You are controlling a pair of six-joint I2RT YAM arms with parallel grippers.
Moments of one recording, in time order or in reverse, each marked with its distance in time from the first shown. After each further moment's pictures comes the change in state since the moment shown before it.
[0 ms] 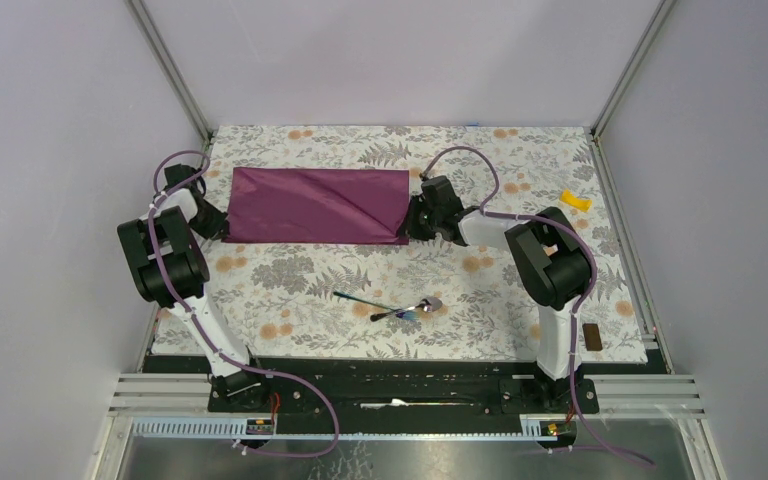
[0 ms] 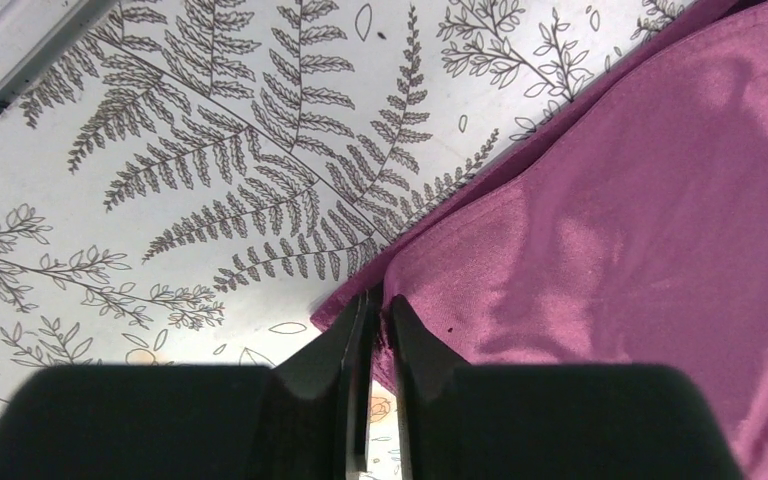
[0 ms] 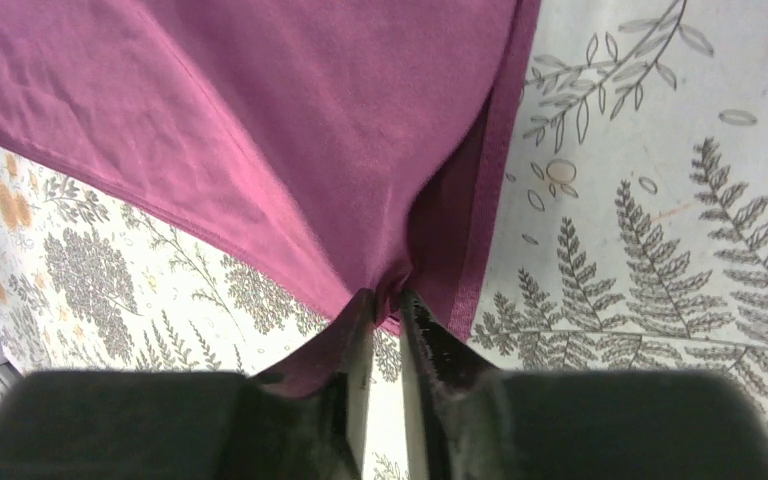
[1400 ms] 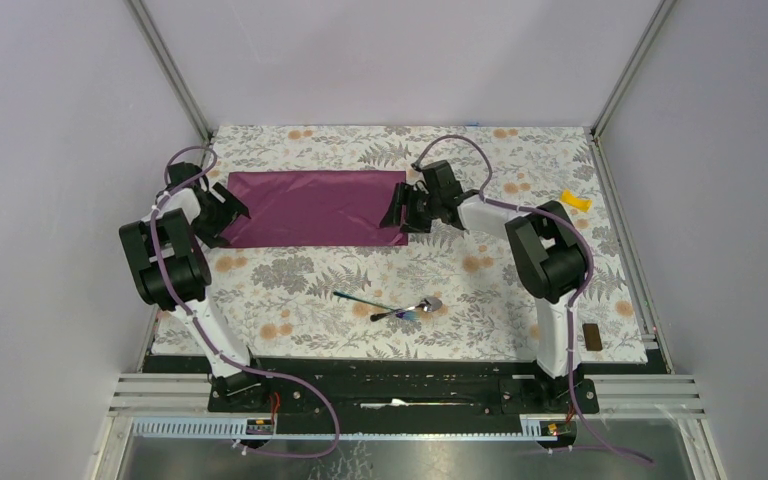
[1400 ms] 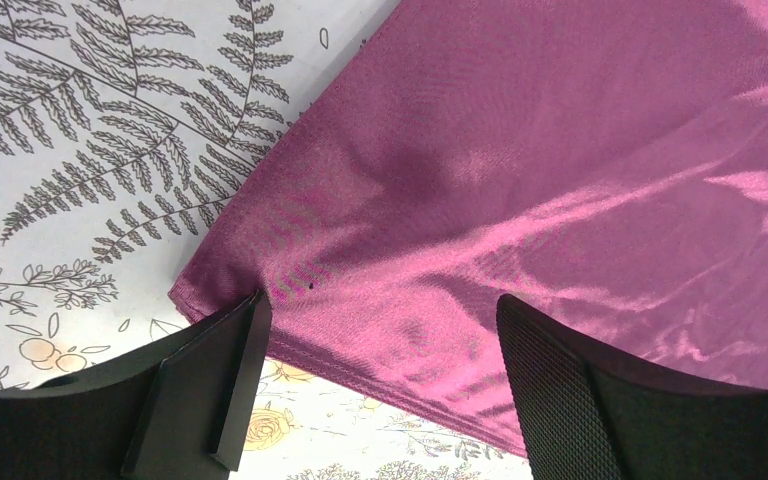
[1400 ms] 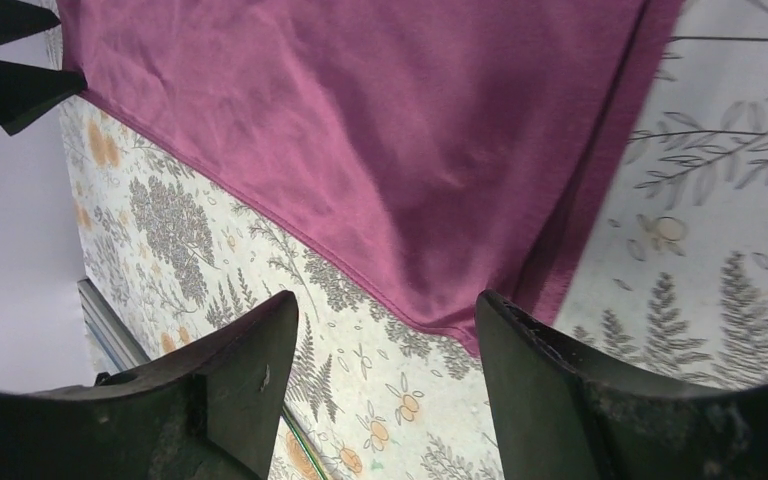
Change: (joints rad) left arm -0.021 -0.036 -0.018 0.004 0.154 0.051; right arm -0.050 0.057 0.161 -0.138 -0.231 -0.035
